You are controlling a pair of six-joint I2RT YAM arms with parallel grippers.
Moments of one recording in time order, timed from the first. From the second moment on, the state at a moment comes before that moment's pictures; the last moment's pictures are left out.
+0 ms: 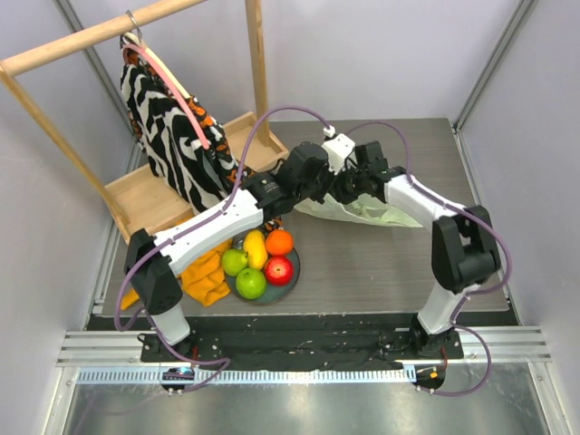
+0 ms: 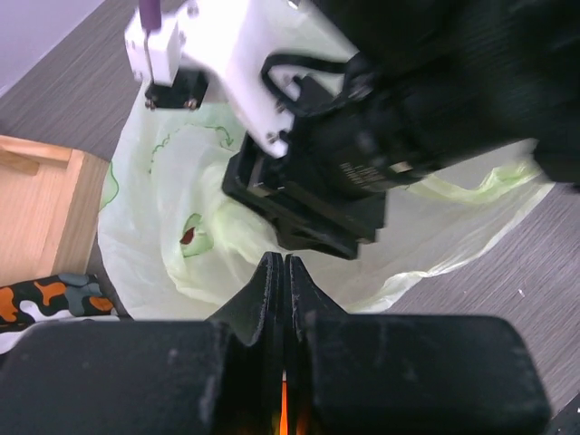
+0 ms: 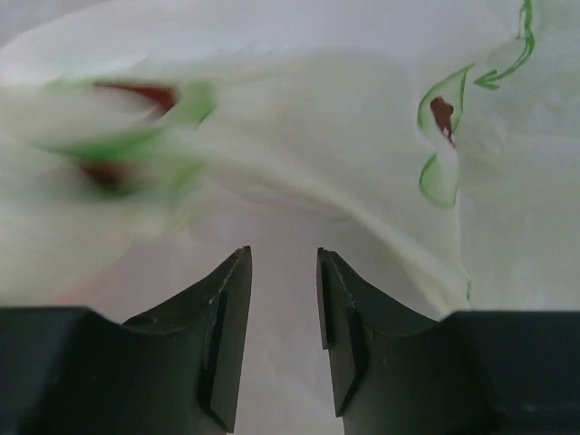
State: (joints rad) left arm -0.90 1.72 1.64 -0.42 -0.19 0.03; right arm 0.34 1.71 1.24 -0.34 -0.46 -0.04
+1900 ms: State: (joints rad) left arm -0.89 1.52 1.50 -0.48 0.08 0.13; right arm 0.30 1.82 1.17 -0.11 -0.23 0.04
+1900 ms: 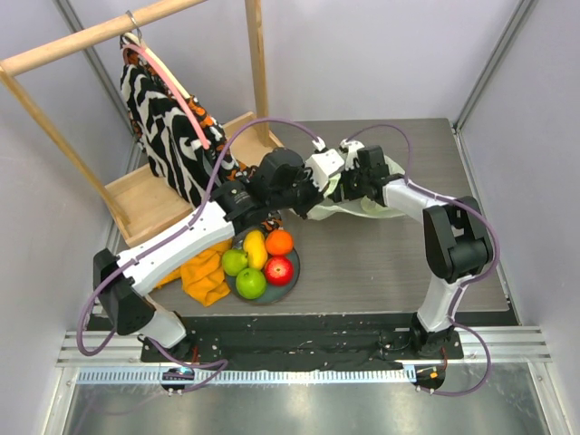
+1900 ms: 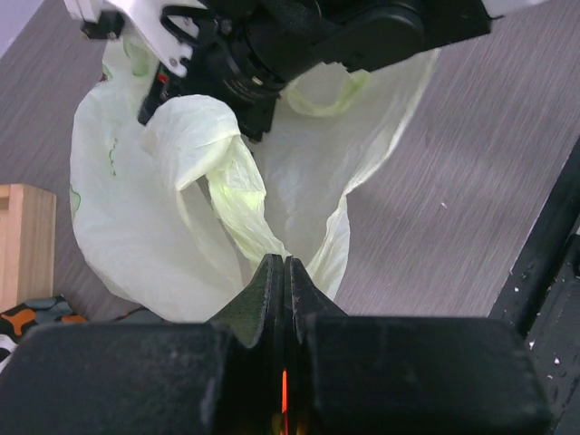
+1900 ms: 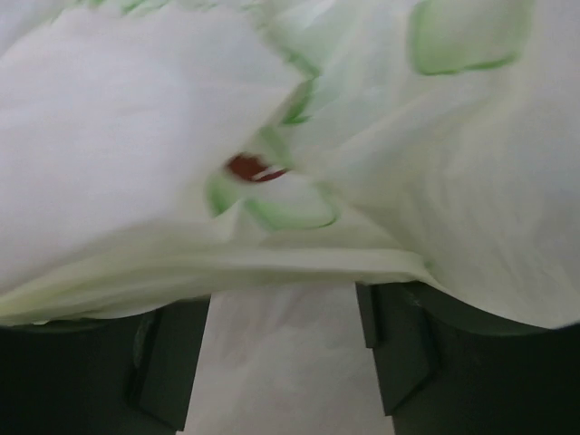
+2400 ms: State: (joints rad) left arm -0.82 1.41 1.33 -0.48 0.18 0.07; right arm 0.28 1.84 1.22 0.11 0.05 -0.05
